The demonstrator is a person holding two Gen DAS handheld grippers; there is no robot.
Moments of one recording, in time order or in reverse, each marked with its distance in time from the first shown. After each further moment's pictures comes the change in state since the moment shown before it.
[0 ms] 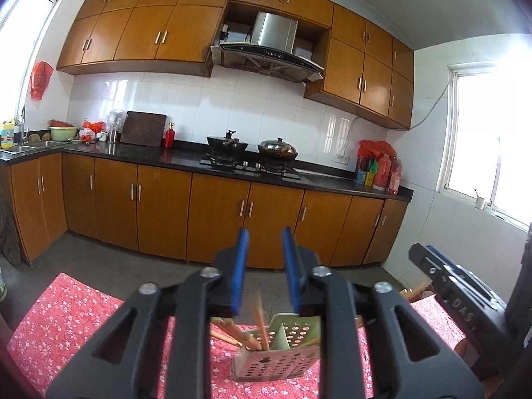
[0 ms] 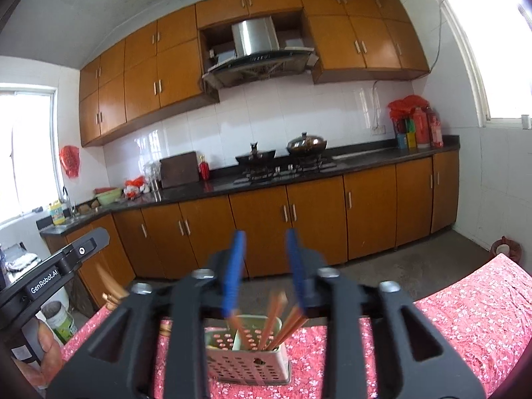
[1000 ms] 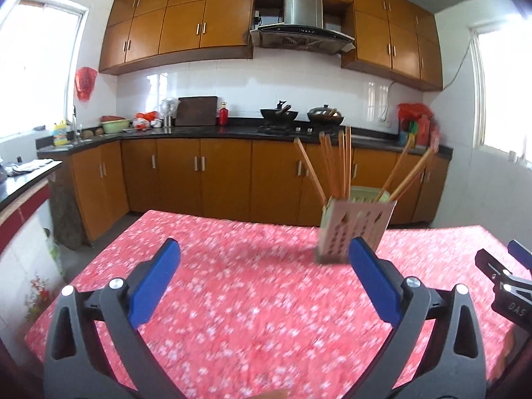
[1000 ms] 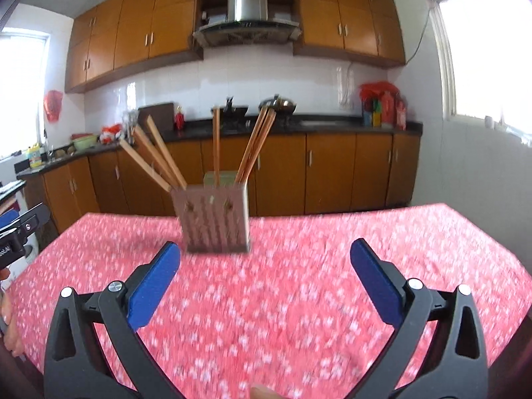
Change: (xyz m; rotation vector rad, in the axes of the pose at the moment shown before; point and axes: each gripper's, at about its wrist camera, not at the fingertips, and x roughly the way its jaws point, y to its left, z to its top) left arm -0.167 0.051 -0.154 0.099 0.095 0.244; right arm -0.124 0.013 -0.143 -0.109 0.169 -0.162
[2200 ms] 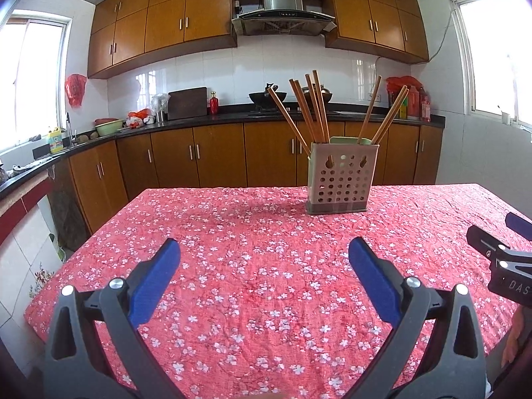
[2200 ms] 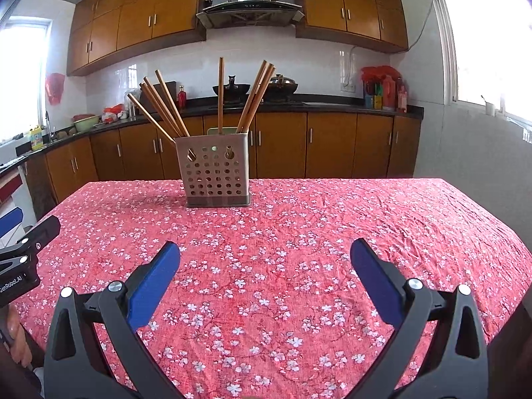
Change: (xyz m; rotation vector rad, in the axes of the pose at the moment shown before) left arm -0.017 -0.023 -0.057 0.083 0.051 -0.011; right arm -0.020 -0.003 -0.051 -0.016 0.058 -0.007
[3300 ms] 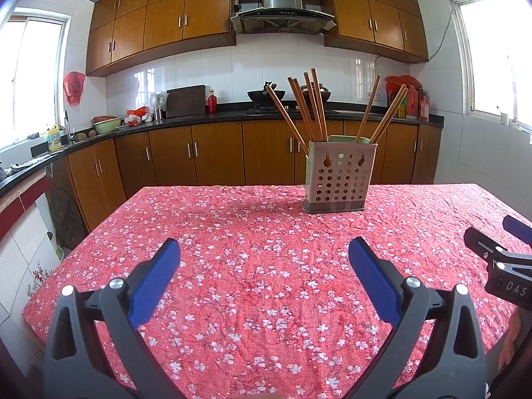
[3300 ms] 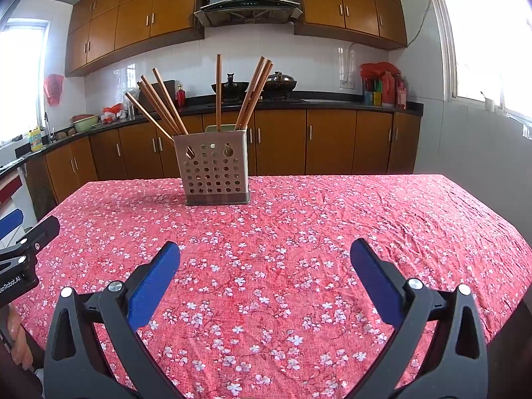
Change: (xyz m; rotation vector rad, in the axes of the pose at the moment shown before) left arm 0.002 -0.001 0.000 -0.002 0.004 -0.005; right arm 0.003 -0.001 -0.002 0.008 0.008 0.001
